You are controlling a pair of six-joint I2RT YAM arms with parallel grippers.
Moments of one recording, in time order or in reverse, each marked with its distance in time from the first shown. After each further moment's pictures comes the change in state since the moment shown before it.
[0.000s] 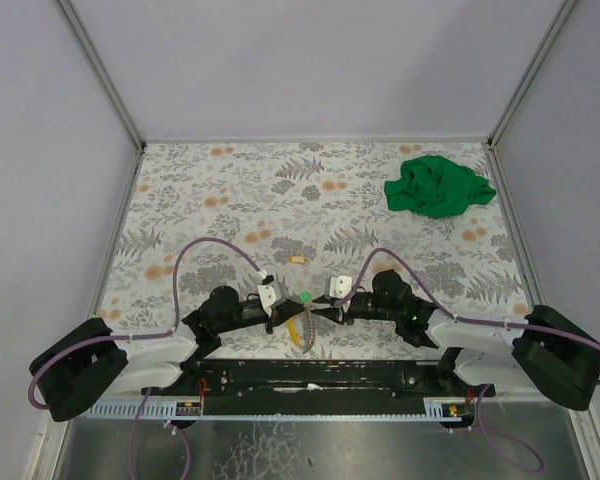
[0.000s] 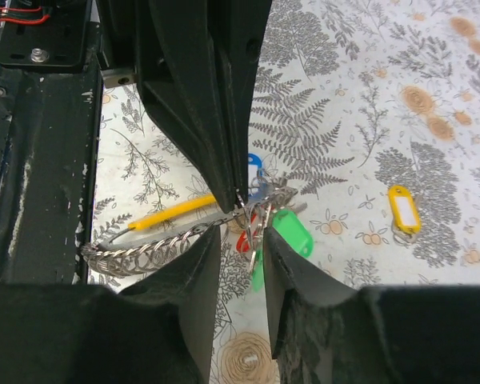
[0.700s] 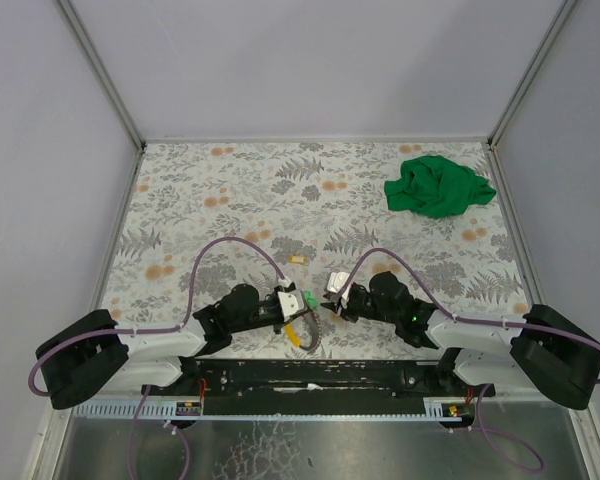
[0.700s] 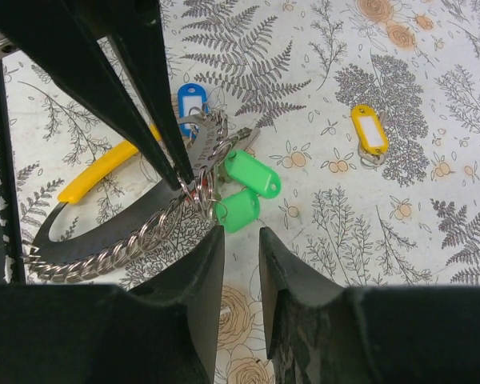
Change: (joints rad) left arm -0.123 0.050 0.121 -0.231 -0.148 0.199; right arm 0.000 -0.037 -0.014 -0.127 0.211 -0.009
